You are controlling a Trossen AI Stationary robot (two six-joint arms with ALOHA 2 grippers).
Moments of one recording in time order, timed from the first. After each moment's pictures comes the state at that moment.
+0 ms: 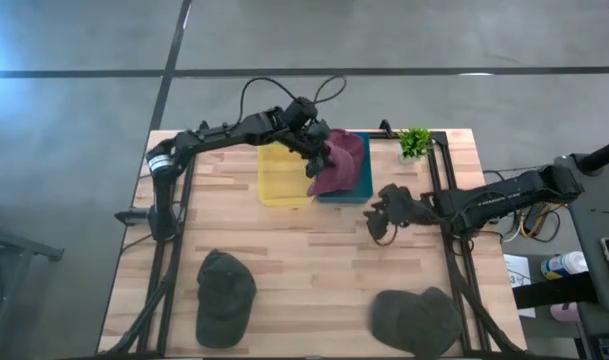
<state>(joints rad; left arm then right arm) 0.45 1.89 1.69 -0.48 0.48 0.02 0.09 1.06 0.55 -0.33 0.40 0.85</state>
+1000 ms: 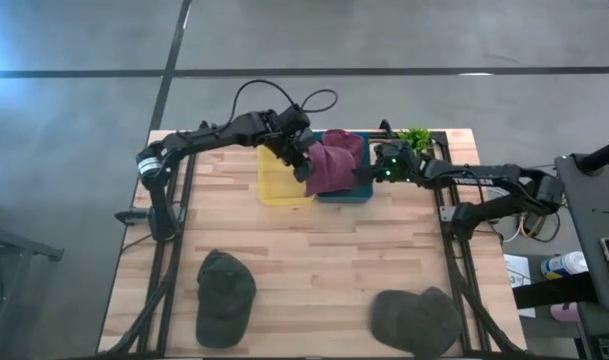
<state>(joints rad) 0.43 1.81 1.65 -0.79 0.32 -0.17 -0.53 1.28 0.56 0.09 -0.04 0.77</state>
